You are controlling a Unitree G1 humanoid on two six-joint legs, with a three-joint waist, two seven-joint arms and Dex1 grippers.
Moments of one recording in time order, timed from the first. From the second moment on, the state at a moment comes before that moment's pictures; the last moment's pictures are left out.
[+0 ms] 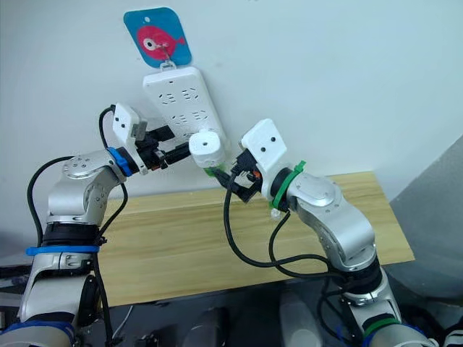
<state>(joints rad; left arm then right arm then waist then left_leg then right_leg) -0.71 0.61 0.09 0.33 -0.34 0.26 -0.88 -0.64 -0.22 0.22 -0.56 0.30 0.93 0.39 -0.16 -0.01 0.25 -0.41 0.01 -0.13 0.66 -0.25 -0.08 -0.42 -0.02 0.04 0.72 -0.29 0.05</state>
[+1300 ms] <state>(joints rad) 0.15 0.78 0.49 -0.71 -0.81 0.65 -0.84 -0.61 -0.21 0.37 -0.38 0.21 0.67 0.48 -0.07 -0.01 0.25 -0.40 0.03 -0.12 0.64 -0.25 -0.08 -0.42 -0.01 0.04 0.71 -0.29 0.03</state>
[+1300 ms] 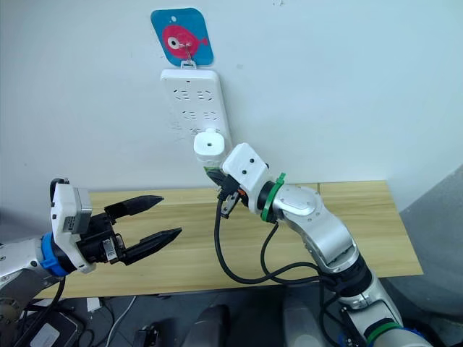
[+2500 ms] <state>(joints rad) 0.14 0.78 0.40 -0.71 -0.76 0.58 -0.82 -0.65 -0.14 0.36 -0.26 0.11 0.65 0.43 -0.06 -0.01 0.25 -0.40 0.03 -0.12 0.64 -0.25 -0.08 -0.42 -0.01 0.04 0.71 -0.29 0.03</state>
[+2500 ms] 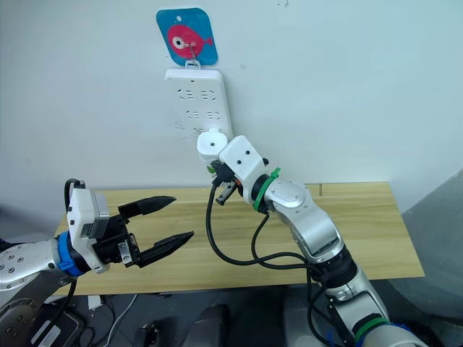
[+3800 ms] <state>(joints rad) 0.08 1.04 0.37 -0.15 -0.41 0.29 -1.12 -0.41 -1.01 -0.02 -0.39 0.37 0.55 1.11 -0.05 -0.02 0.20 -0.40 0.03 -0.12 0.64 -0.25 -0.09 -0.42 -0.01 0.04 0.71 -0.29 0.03</state>
